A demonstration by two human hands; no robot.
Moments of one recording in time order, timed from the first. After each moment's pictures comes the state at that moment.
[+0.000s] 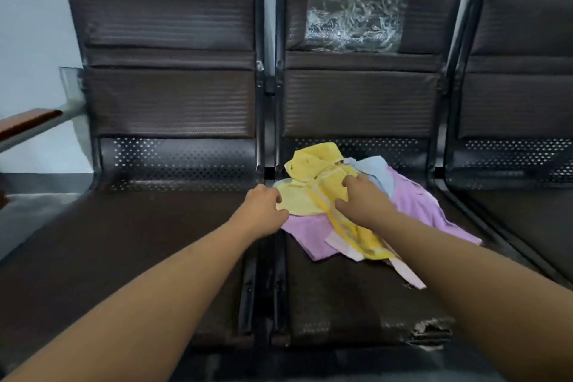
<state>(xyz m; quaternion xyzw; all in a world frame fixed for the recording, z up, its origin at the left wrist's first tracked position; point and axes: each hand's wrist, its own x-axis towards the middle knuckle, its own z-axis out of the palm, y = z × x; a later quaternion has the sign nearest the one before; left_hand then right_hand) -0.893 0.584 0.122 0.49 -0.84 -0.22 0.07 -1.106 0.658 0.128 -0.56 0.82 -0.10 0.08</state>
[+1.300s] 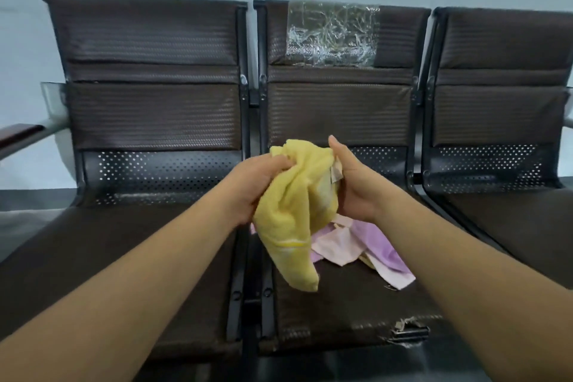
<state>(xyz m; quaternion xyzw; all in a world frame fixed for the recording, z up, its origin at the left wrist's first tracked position) -0.902 0.632 0.225 0.32 -0.55 -0.71 0.29 -1.086 0.688 0.210 -0.30 0.50 -0.52 0.62</state>
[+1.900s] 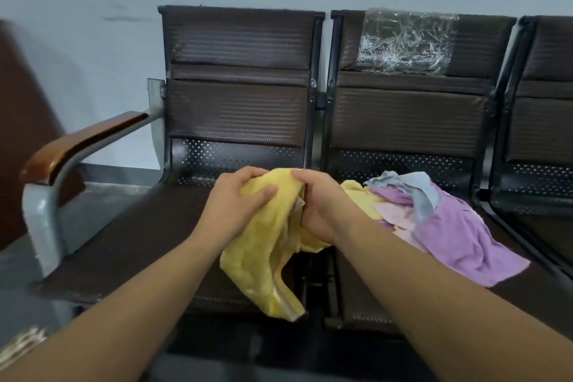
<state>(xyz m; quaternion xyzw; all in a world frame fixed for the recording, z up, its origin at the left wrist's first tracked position) -0.732 0.642 0.192 0.49 -0.73 -0.28 0.37 -0.899 0.669 0.200 -0.26 0.48 -0.53 0.65</state>
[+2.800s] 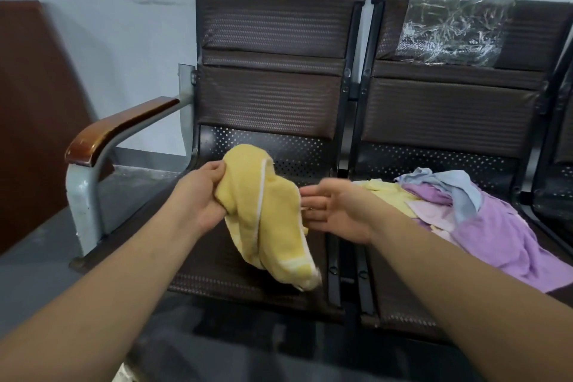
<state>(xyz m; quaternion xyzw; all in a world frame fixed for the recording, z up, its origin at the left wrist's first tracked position) -0.656 0.619 0.197 0.44 -0.27 -0.67 0.54 -0.884 0.661 0.182 -0.36 0.52 -0.39 0.67</state>
